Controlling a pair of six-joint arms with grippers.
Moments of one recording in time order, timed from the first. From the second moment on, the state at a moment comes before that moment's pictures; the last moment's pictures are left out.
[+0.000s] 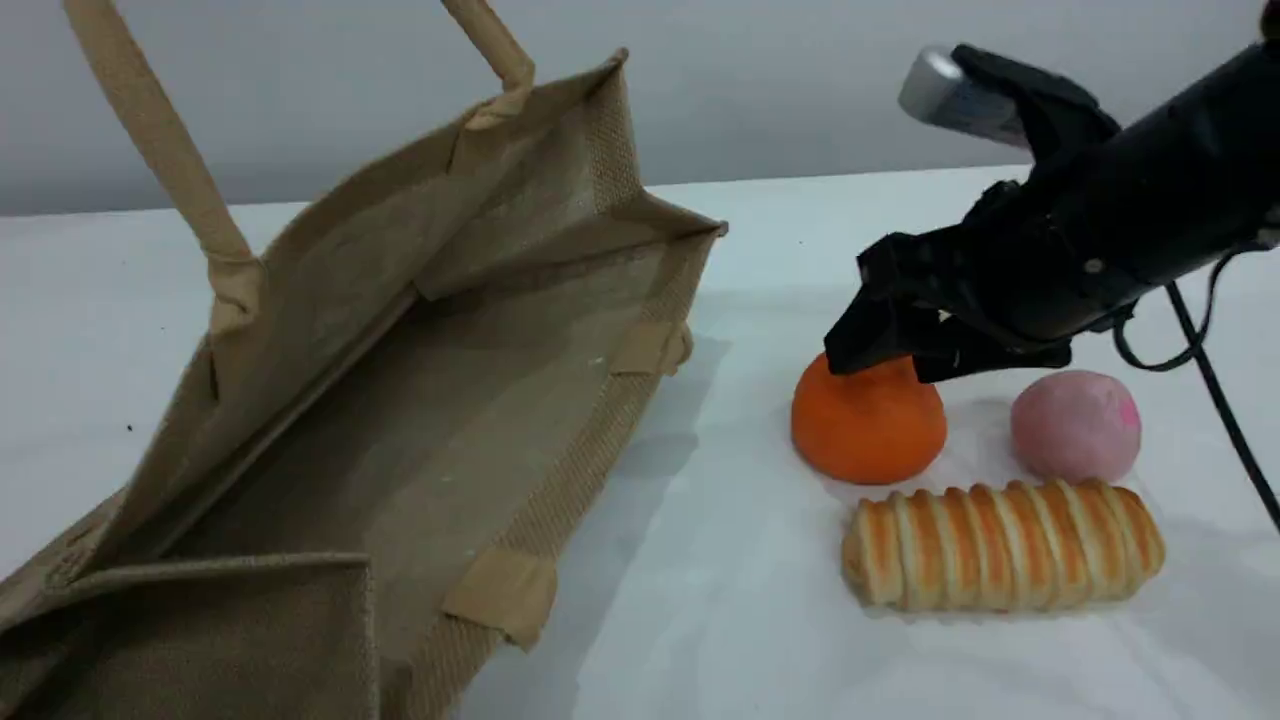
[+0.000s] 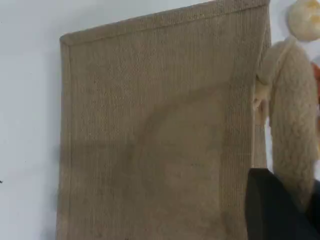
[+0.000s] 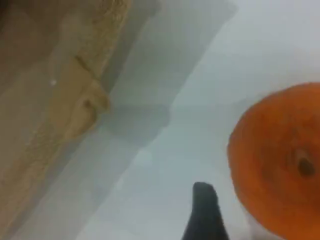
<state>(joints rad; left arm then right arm) -0.22 1.49 -1.43 -0.29 1.04 0.20 0.25 1.98 -0.86 1.74 0.38 -1.57</state>
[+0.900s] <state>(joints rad) -0.22 1.49 -1.43 -0.29 1.06 0.20 0.26 2.13 -0.95 1.75 0.39 -1.57</state>
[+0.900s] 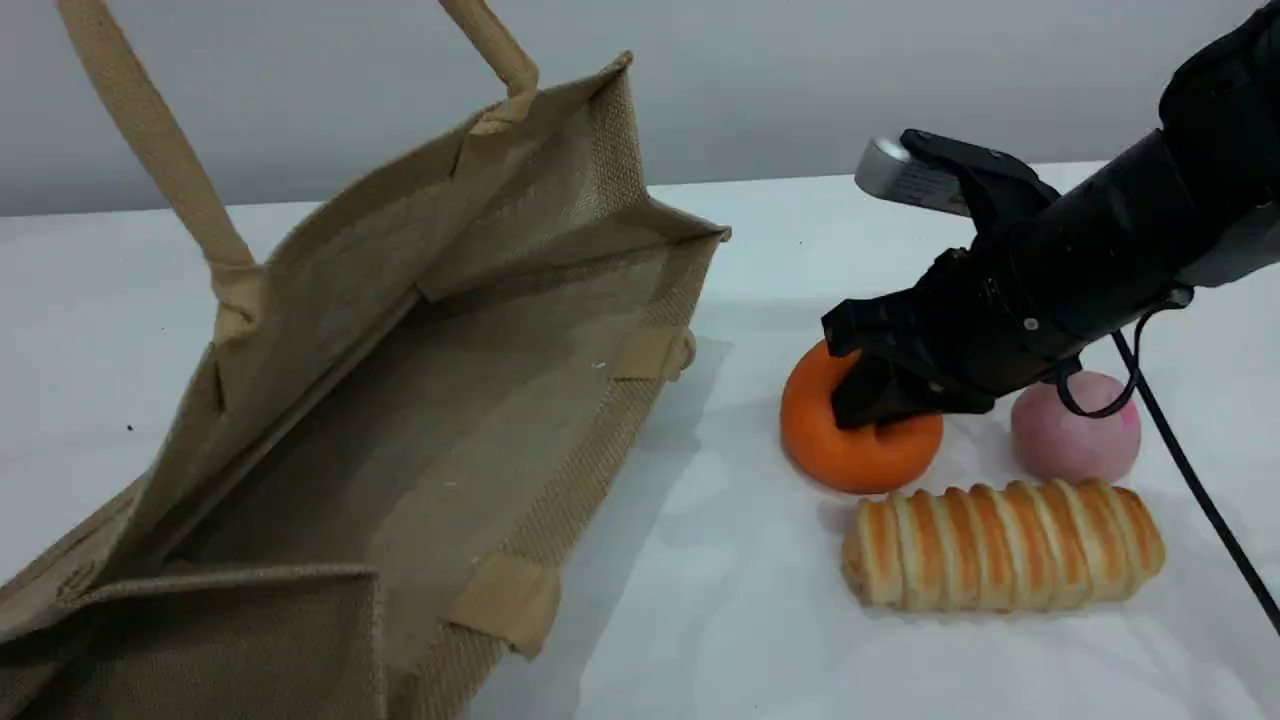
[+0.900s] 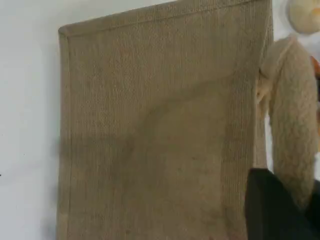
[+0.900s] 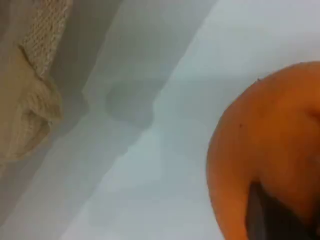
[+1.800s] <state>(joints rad) -0.22 1.49 -1.51 -0.31 1.07 0.26 0.26 1.75 -0.94 1.57 0.48 -1.50</state>
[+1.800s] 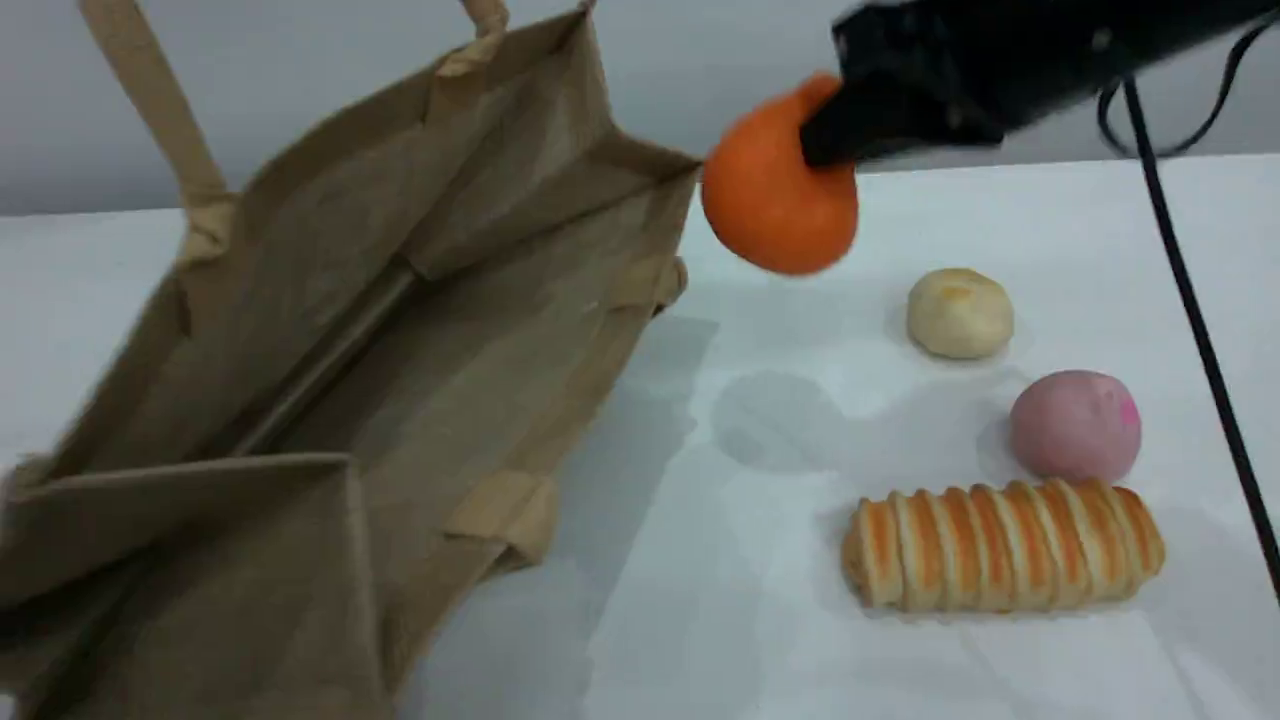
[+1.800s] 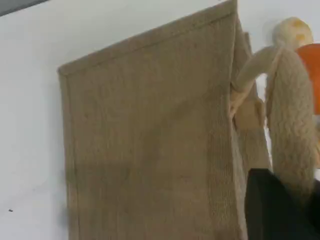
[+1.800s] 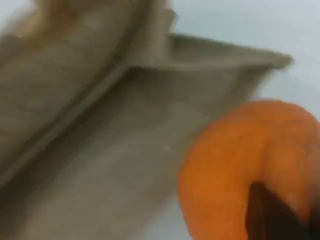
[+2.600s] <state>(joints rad) -0.29 1.49 -1.51 -0.37 1.02 0.34 0.41 1.65 -0.94 1.41 0.66 -1.30</state>
